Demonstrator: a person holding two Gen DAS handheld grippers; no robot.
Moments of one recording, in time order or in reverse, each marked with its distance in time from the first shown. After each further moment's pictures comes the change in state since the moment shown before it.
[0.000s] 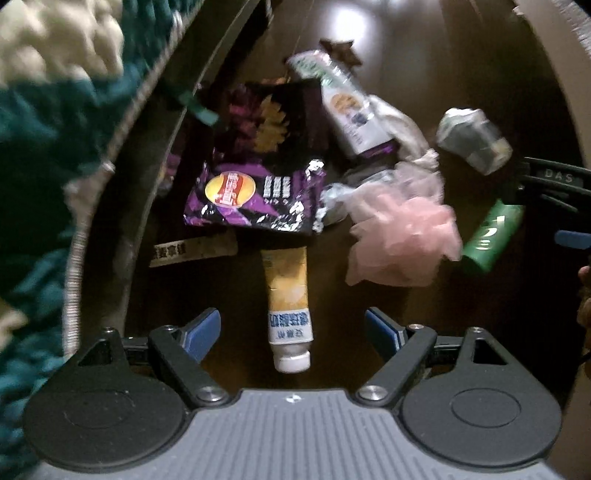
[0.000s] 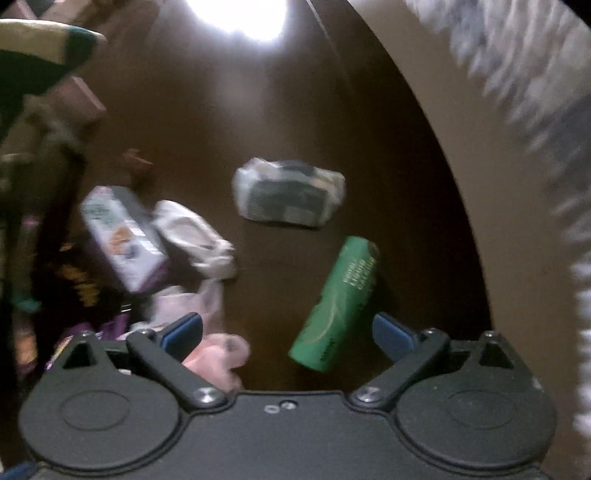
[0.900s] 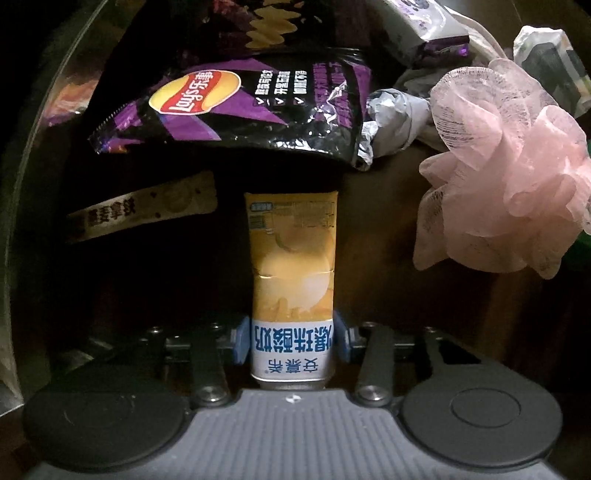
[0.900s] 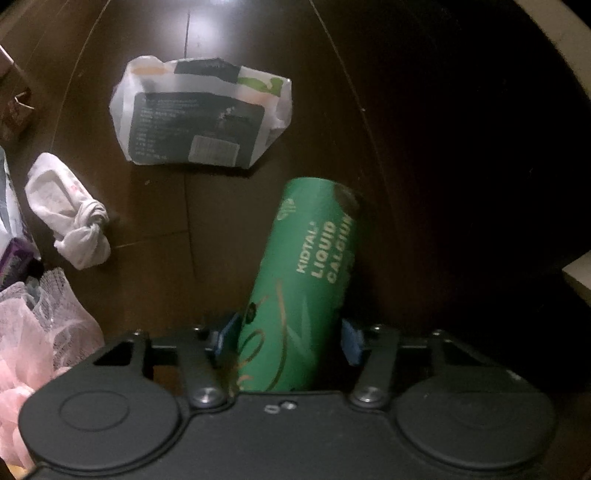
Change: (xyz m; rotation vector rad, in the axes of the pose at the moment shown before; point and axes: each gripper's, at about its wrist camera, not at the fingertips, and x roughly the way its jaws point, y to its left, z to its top) left arm 0.140 0.001 -0.007 0.001 0.126 0.070; right arm 0.123 -0.024 -0.008 0.013 0.094 -0.137
